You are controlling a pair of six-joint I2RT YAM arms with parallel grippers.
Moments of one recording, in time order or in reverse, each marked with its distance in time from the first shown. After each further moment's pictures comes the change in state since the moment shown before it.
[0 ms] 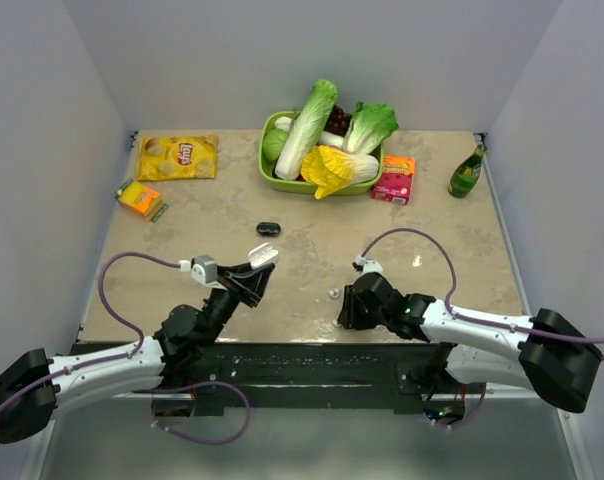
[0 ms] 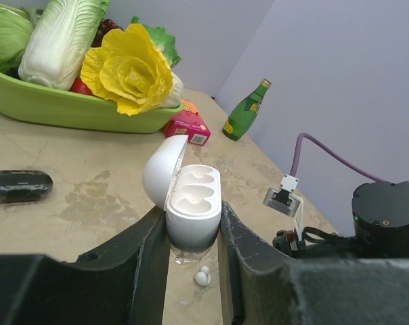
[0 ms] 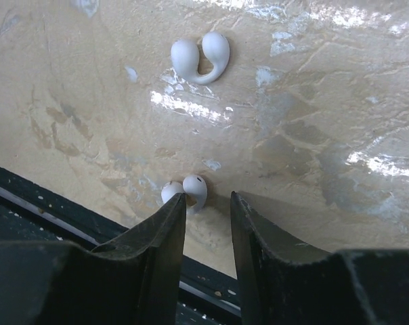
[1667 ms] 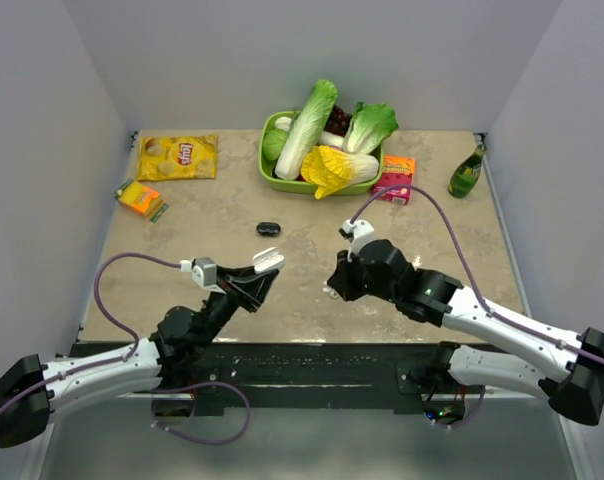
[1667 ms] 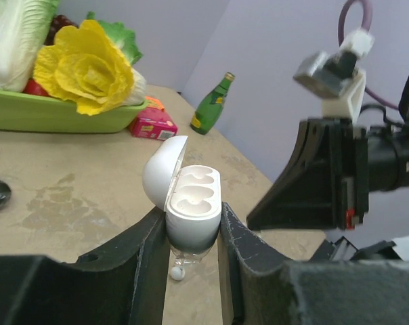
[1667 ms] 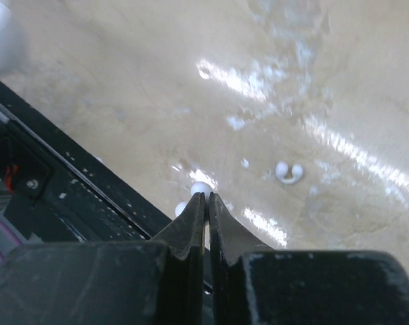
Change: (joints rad) left arm -0.004 -0.055 0.000 -0.035 0.075 -0.018; right arm 0.015 -0.113 0.334 -0.185 0.005 -0.290
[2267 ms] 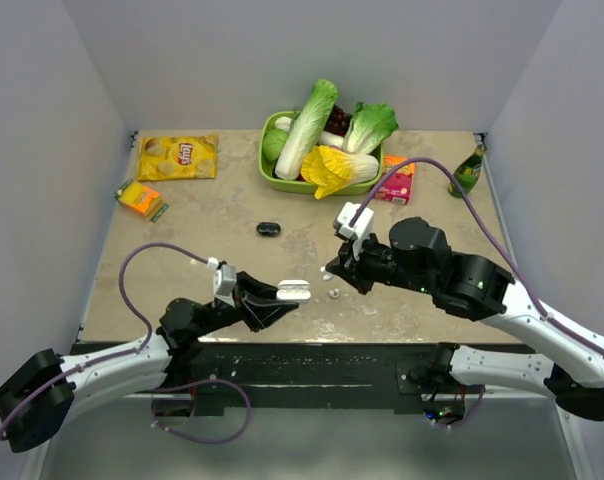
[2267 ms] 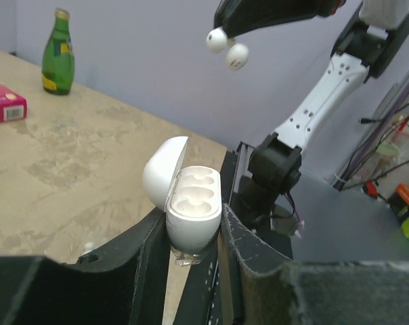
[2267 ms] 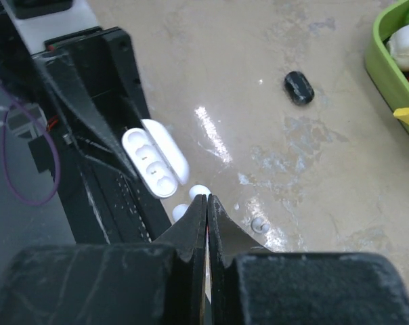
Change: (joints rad) left arm 0.137 0.124 0.000 0.180 0.708 -0.036; right arm 0.076 -0.037 0.482 -0.282 -0.131 -0.493
